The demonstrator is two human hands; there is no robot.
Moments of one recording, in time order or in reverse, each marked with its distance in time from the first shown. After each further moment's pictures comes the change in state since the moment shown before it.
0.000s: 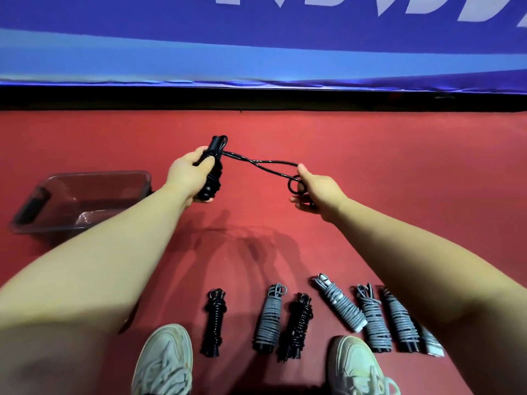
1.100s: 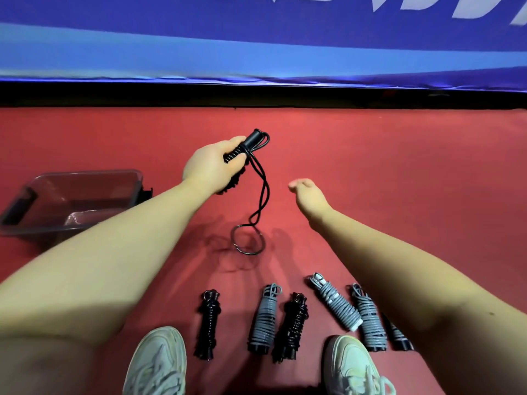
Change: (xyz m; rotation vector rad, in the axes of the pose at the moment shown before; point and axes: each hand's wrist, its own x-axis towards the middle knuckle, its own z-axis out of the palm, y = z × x) left_hand -0.003 0.016 0.034 0.681 -0.071 0.384; right_hand 0.005 0.022 0.012 -0.243 0.095 -0.078
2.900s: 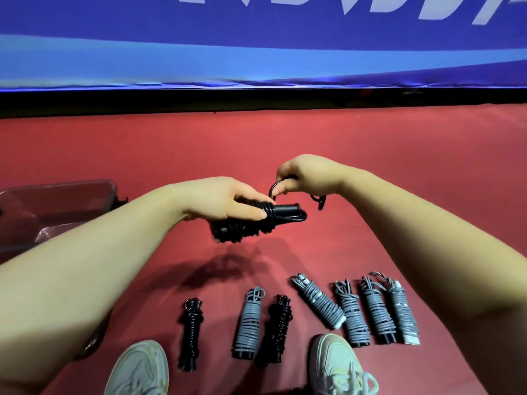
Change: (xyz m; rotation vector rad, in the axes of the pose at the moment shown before) left_hand -0.031 0.055 0.006 -0.122 -0.819 0.113; right_hand -0.020 -0.060 -0.081 -0.971 -0.384 -0.522
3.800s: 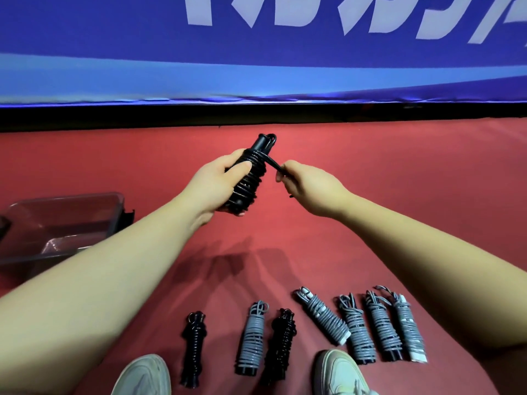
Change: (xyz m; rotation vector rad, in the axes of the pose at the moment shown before) left_hand 0.006 0.003 -0.009 -0.618 0.558 0.116; right_hand -0.003 -0.004 0.013 0.083 0.384 0.052
